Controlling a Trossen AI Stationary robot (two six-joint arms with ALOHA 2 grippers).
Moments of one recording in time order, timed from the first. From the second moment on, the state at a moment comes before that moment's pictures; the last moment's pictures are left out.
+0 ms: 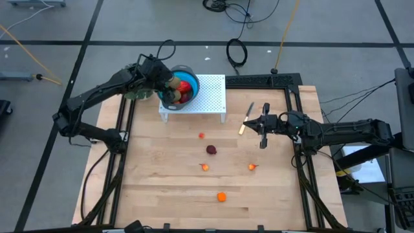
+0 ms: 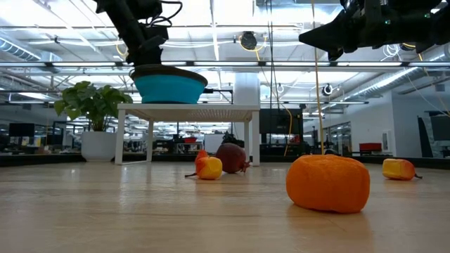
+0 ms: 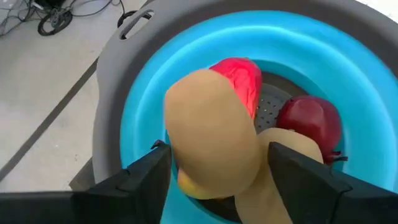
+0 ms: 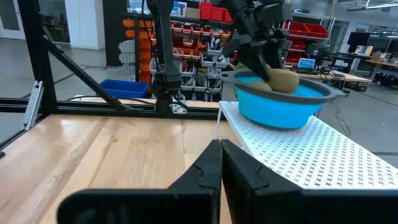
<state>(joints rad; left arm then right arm) 0.68 1.32 1.24 -0.75 -0.06 0.16 -0.12 0.77 0.34 0.44 0.00 -0.09</state>
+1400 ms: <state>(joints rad) 0.06 0.81 0.71 -0.20 -0.21 -0.38 -0.08 0.78 0.35 0.35 -0.27 0.02</state>
